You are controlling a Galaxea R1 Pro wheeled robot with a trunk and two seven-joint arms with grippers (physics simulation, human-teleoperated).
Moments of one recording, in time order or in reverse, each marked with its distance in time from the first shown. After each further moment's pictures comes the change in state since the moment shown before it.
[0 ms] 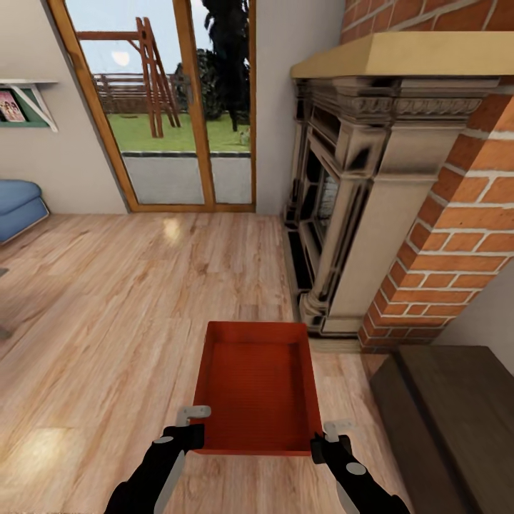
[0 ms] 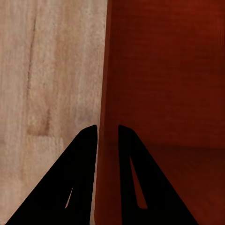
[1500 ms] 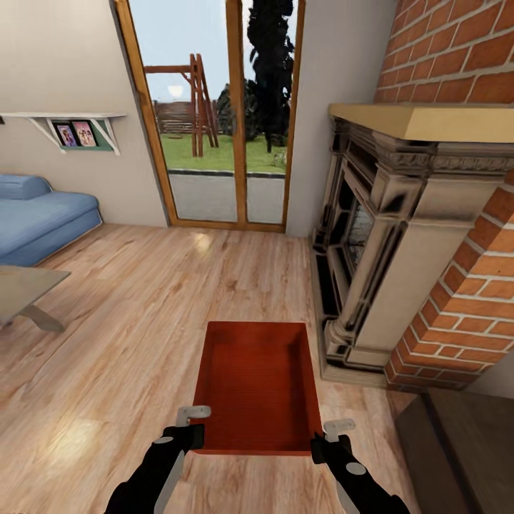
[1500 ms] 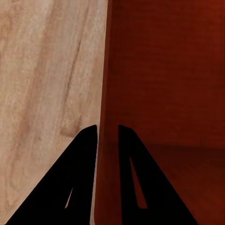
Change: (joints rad) left arm 0.000 0.001 -0.002 0.001 0.006 -0.002 0.003; right arm 0.000 0.000 0.001 0.000 -0.001 0.000 0.000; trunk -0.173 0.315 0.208
